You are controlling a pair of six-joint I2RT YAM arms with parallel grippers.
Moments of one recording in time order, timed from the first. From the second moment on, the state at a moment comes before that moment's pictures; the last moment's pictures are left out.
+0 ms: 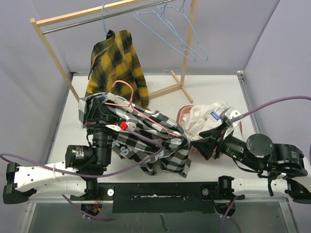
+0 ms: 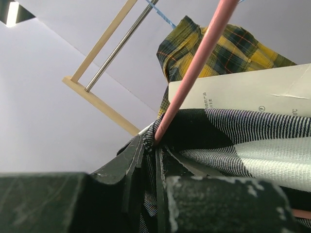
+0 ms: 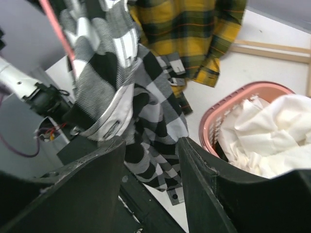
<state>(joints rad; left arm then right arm) -1.36 0.85 0.77 1.05 -1.14 1.82 1.37 0.71 1.33 -0.93 0.53 0.34</state>
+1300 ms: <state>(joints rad) -1.27 0.80 0.84 0.86 -1.18 1.59 1.37 0.74 1.26 -1.01 0.25 0.27</state>
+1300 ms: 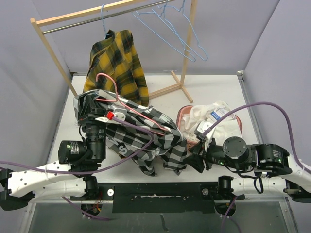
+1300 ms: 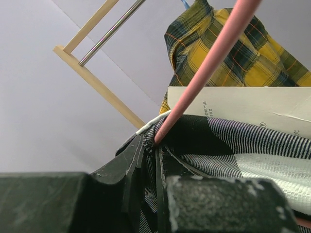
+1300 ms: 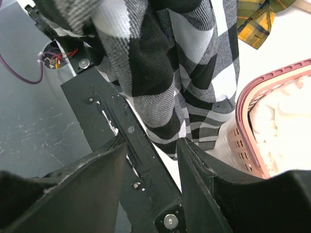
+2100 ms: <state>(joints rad) -1.27 0.79 0.84 0.73 -1.20 1.47 1.37 0.74 1.15 -0.75 0.30 0.18</state>
